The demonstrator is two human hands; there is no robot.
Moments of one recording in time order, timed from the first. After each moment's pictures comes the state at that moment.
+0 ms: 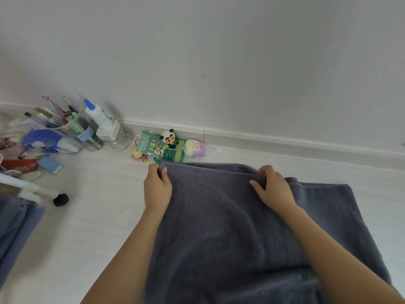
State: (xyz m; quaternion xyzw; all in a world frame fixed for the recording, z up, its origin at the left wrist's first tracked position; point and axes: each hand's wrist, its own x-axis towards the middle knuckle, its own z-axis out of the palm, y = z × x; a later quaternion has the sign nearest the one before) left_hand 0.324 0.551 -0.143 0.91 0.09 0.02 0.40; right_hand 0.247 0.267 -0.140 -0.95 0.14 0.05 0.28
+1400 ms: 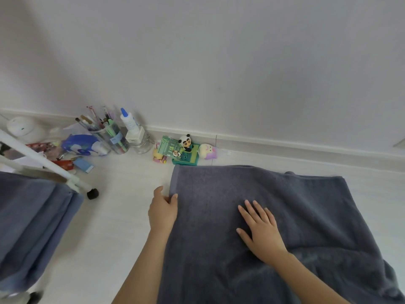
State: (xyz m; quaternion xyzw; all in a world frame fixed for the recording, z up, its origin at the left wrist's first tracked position) left_hand 0.255 0.593 -0.118 0.91 0.17 -0.09 0.37; right_hand 0.143 0.353 -0.153 -0.99 0.04 0.15 0.05
